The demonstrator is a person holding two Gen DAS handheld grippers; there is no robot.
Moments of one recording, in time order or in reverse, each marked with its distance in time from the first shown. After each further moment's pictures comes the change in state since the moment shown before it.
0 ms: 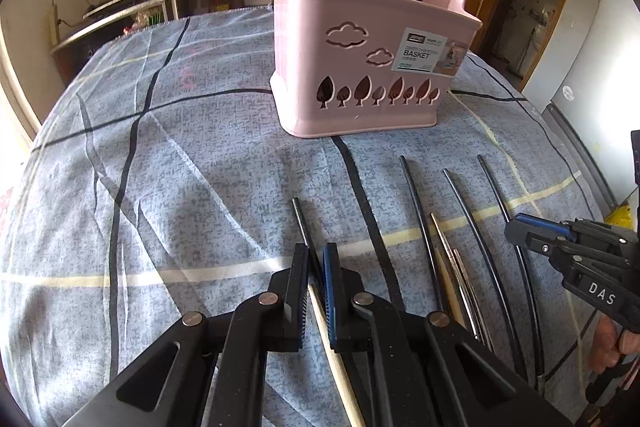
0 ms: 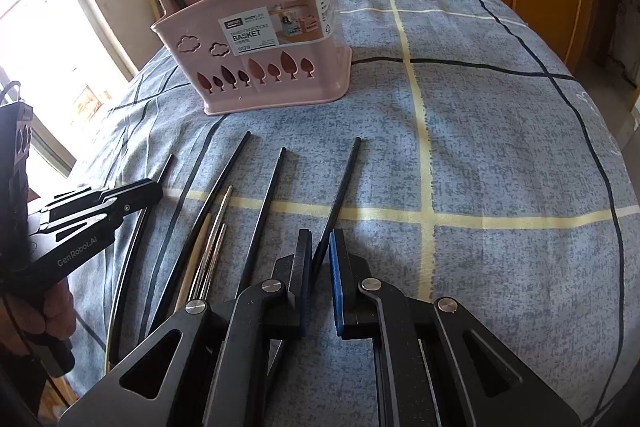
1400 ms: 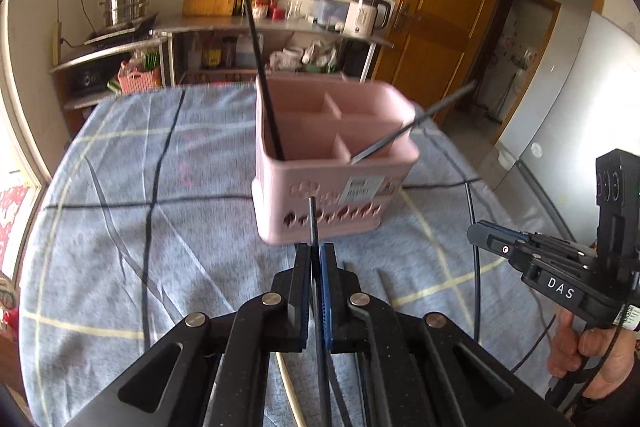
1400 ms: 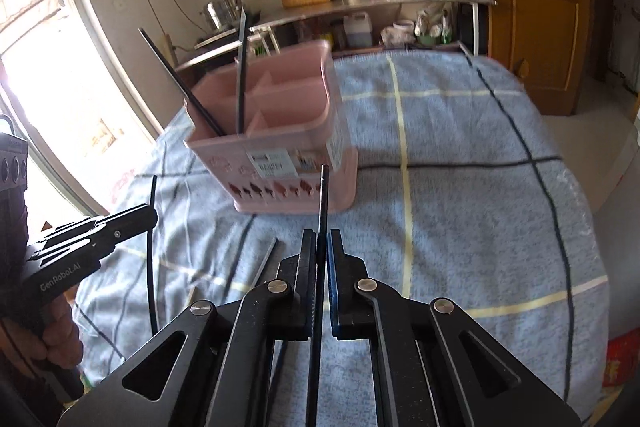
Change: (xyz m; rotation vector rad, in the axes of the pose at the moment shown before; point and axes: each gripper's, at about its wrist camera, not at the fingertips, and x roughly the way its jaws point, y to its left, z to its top) left arm -0.091 -0.014 0.063 -0.031 -0.184 -0.086; right arm -0.067 0.003 0.058 0.015 -0.171 0.052
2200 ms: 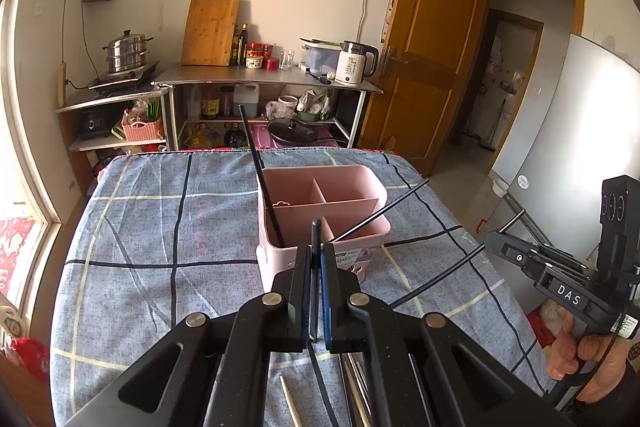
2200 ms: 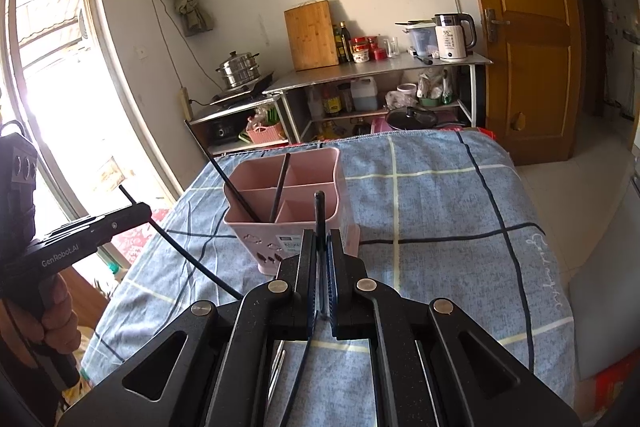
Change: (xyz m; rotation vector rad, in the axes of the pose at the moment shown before) left arm -0.062 -0.011 0.033 0.039 -0.136 0.005; right arm -0.067 0.005 0.026 -0.020 -0.199 0.020
